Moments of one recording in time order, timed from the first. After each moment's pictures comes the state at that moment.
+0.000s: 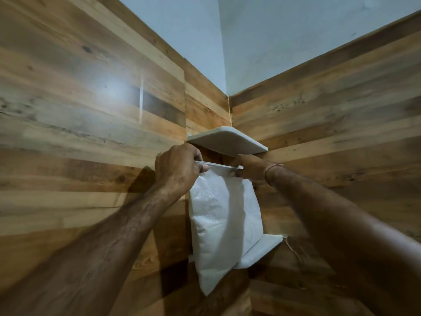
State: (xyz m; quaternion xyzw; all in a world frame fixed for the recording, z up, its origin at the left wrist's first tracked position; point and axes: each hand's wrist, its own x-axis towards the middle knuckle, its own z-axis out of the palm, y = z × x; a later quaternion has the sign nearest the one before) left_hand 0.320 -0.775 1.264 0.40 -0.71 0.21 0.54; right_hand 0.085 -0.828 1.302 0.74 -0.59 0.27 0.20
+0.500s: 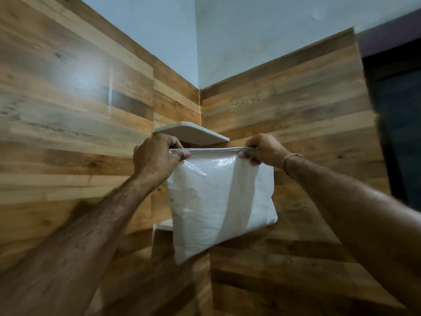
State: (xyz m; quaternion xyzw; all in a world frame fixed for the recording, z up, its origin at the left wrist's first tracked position) left_hand 0.288 -0.673 1.241 0.37 -0.72 0.13 0.57; right_hand -0.010 -0.656 1.270 0.67 -0.57 0.44 0.16
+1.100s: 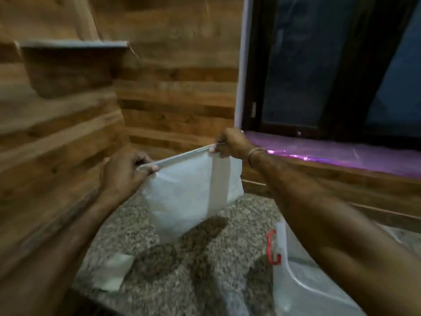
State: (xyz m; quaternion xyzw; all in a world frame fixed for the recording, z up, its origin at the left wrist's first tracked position) left_hand 0.152 -0.400 0.859 0.42 -0.85 -0.10 0.31; right_hand -0.169 -0.364 0.867 0.60 -0.74 0.28 -0.13
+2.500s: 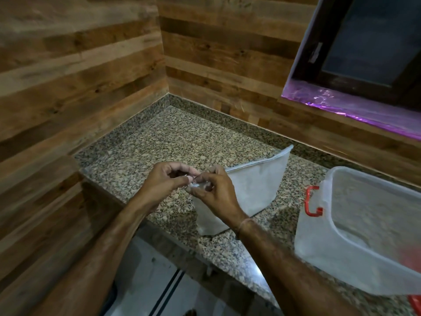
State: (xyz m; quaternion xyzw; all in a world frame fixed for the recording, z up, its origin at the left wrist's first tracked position) left_hand 0.232 -0.336 0.709 0.36 -0.67 -0.57 0.31; right_hand 0.065 -0.266 0.664 0.59 -0.62 0.46 -0.24
